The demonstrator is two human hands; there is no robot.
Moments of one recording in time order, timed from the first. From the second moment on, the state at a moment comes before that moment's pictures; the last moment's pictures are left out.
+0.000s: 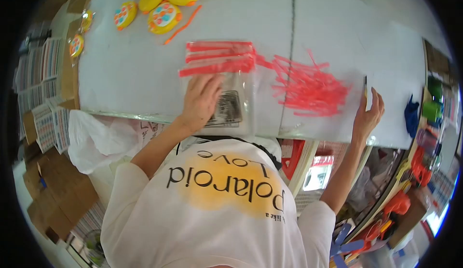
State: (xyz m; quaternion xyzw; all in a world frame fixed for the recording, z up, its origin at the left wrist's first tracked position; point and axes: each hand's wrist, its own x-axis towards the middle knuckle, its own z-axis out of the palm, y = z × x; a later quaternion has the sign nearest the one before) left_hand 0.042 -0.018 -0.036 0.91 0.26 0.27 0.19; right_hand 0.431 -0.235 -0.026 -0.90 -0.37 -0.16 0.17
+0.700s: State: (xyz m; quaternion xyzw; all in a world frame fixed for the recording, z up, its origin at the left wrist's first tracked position) left_hand 0.038 -0.003 -0.032 0.85 0.28 0.30 0.32; right_hand 0.222 0.144 0.007 -0.70 -0.68 0.18 0.14
